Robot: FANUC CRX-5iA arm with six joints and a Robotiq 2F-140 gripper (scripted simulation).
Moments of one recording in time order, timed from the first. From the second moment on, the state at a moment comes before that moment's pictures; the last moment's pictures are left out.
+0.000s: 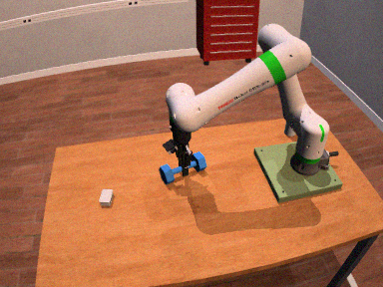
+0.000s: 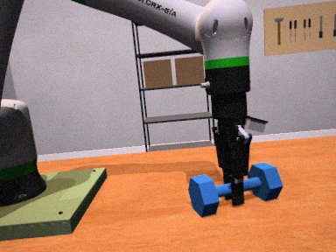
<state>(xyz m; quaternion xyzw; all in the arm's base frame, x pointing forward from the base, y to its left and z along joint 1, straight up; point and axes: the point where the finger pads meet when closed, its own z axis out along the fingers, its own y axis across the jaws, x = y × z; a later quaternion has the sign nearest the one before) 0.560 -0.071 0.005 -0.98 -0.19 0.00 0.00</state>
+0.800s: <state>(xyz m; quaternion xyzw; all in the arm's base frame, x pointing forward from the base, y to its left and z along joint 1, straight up) 0.561 -0.071 0.013 -0.98 -0.19 0.00 0.00</state>
